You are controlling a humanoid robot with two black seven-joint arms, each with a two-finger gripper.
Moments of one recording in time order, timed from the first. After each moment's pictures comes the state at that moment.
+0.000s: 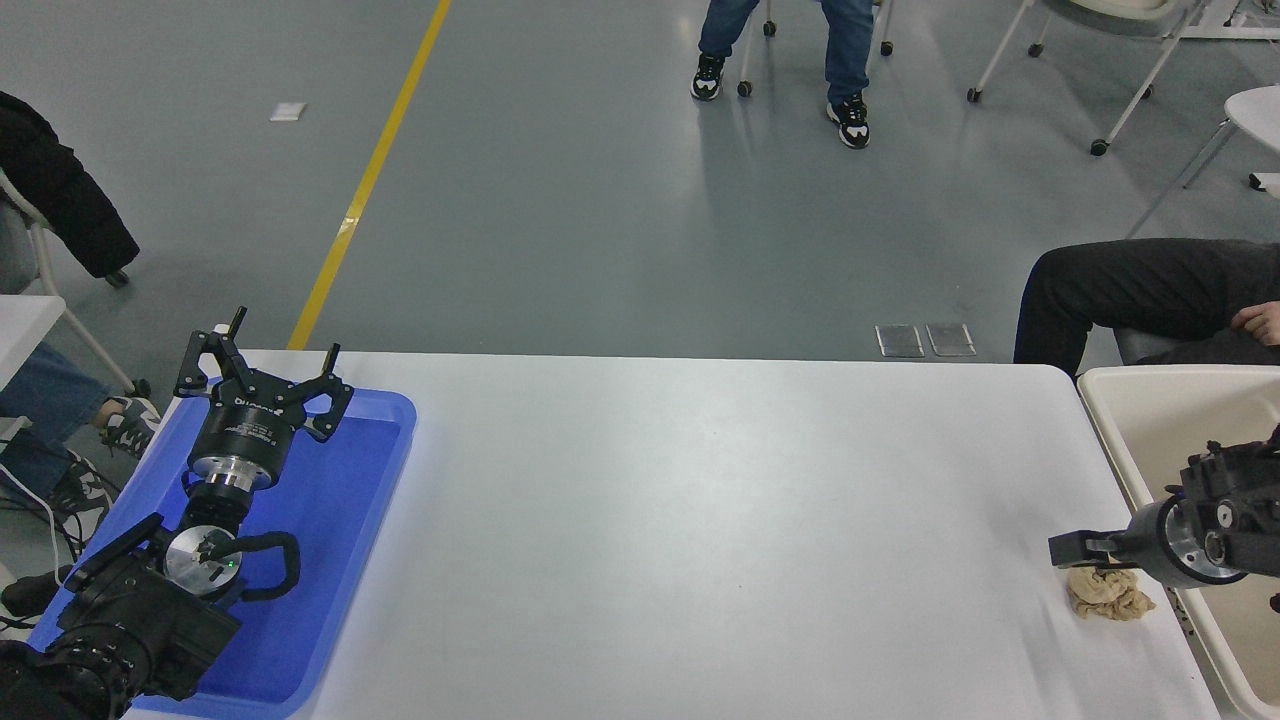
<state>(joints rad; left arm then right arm) -0.64 0.19 -0.90 -0.19 -0.21 -0.79 -0.33 1.14 -0.60 -0.95 0.89 -0.71 0.15 0.05</state>
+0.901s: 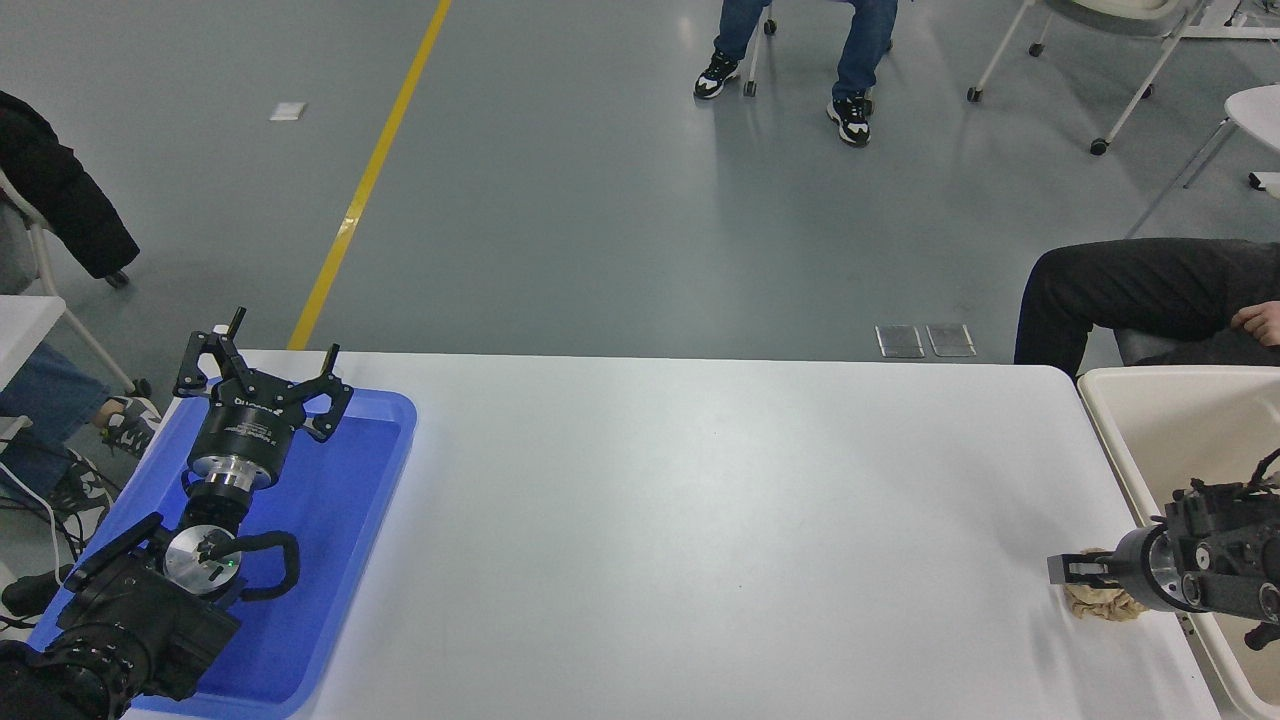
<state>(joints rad) -0.64 0.19 -0.90 -0.19 -0.21 -0.79 -0.33 1.04 -0.55 -0.94 0.84 -0.70 0.05 0.05</state>
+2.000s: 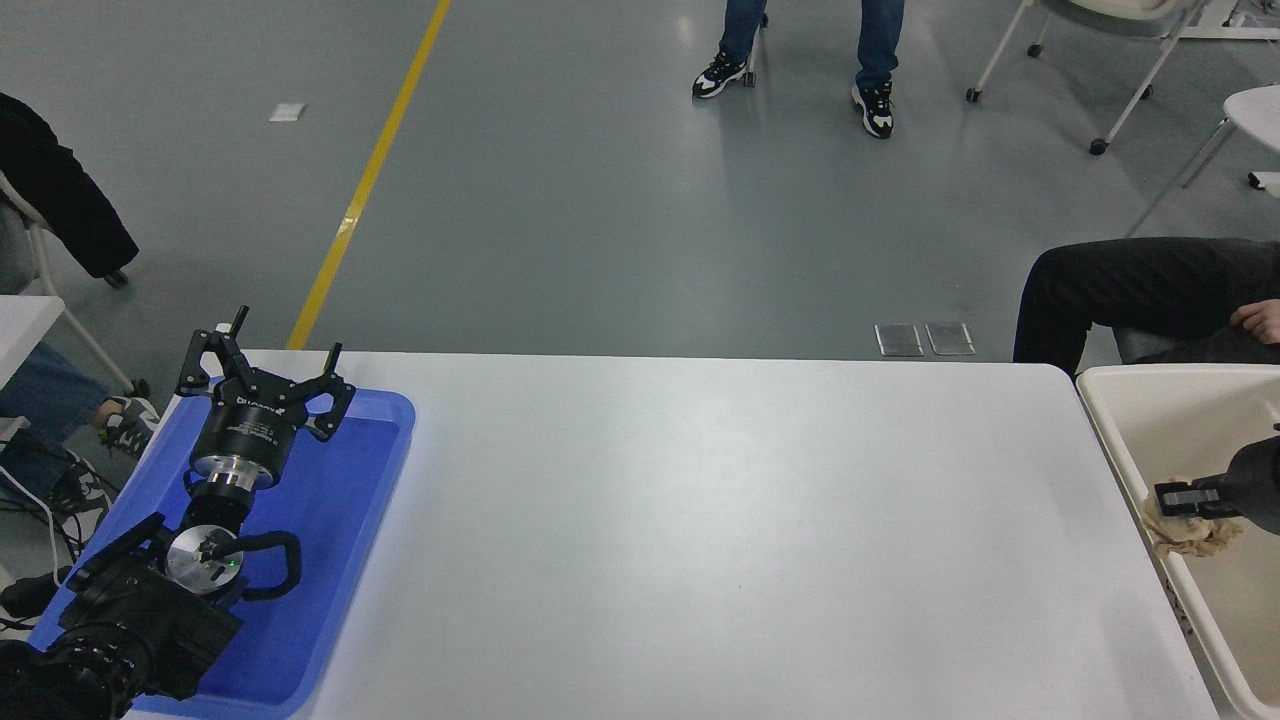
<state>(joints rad) -0.64 0.19 -0.90 -0.19 -0.21 -0.79 -0.33 2.02 -0.79 -1.52 1.48 -0.79 0.16 0.09</state>
